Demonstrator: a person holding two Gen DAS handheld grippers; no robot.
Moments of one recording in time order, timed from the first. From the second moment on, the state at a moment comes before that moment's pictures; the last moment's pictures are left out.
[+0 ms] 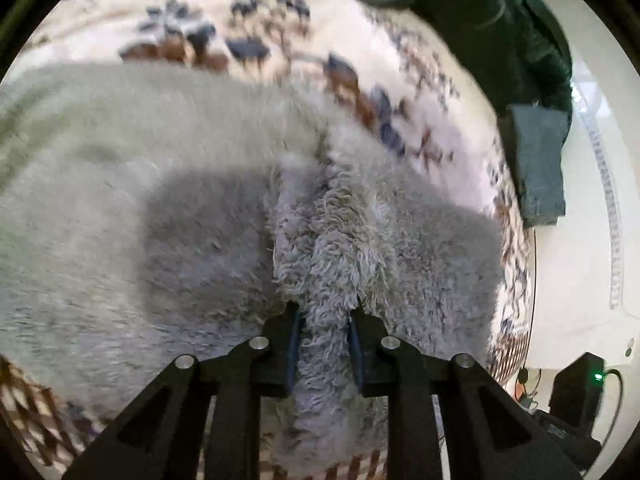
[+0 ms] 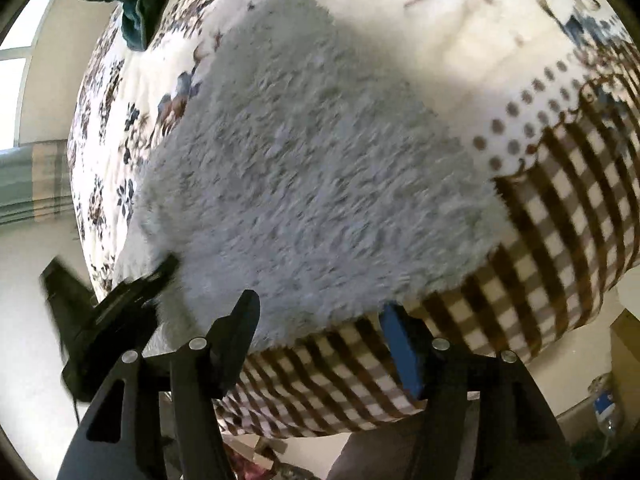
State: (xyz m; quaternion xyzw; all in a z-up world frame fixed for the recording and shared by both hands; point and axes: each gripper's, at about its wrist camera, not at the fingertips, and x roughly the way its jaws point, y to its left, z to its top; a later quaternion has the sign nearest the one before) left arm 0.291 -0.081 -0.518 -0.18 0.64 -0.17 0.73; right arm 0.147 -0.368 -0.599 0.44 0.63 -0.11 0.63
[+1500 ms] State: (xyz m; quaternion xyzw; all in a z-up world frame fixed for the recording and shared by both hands) left arm 0.289 0.160 -0.491 -0.33 0.43 0.07 0.84; right arm 0.239 -0.275 -0.579 0.16 0.68 -0.04 0.72
